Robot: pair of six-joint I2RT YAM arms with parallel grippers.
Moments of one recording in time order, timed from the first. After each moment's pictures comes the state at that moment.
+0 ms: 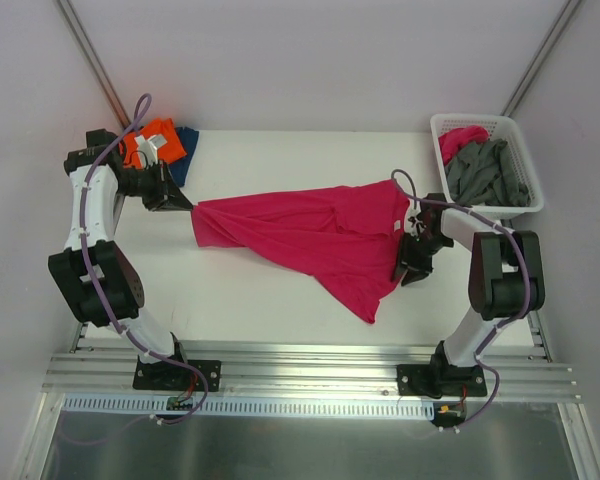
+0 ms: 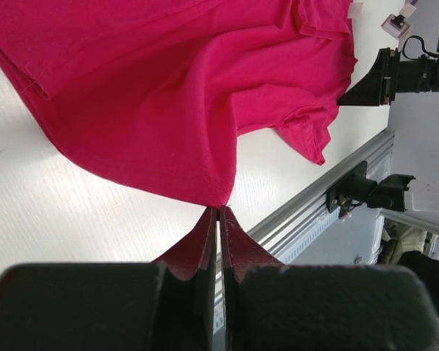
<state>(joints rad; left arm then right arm) 0.30 1.67 1.58 -1.19 0.86 0.14 0.07 1.73 1.02 -0.83 -0.31 0.26</state>
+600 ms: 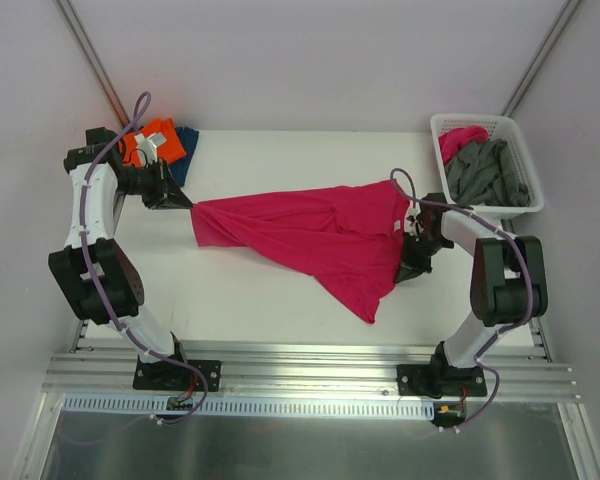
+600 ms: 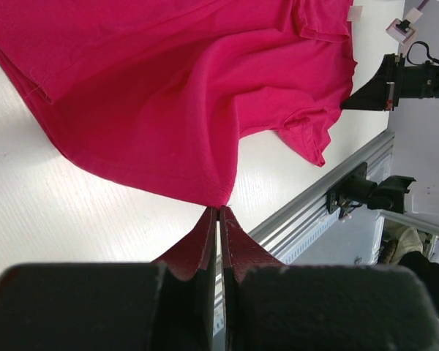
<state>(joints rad) 0.30 1.69 1.61 -1.20 0.86 0.14 0.09 1.72 1.01 -0.83 -0.33 0.27</state>
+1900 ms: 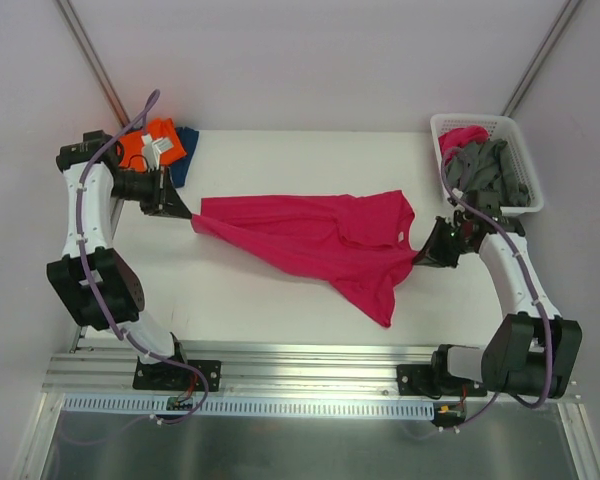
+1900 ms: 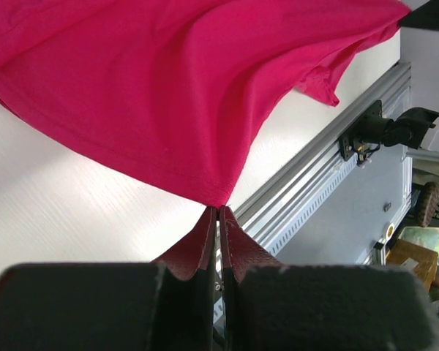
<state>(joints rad) 0.30 1.64 1.66 -1.45 0.90 0.44 -0.08 1.26 0.94 -0.89 -0.41 0.31</state>
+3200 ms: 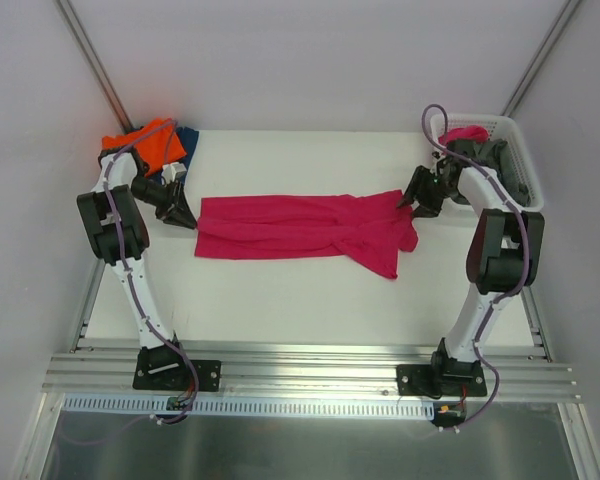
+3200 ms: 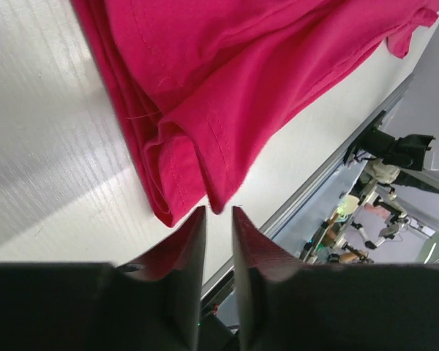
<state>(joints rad) 0.31 2.31 1.93 -1.44 0.81 0.40 -0.06 1.94 1.52 -0.74 -0.40 0.34</state>
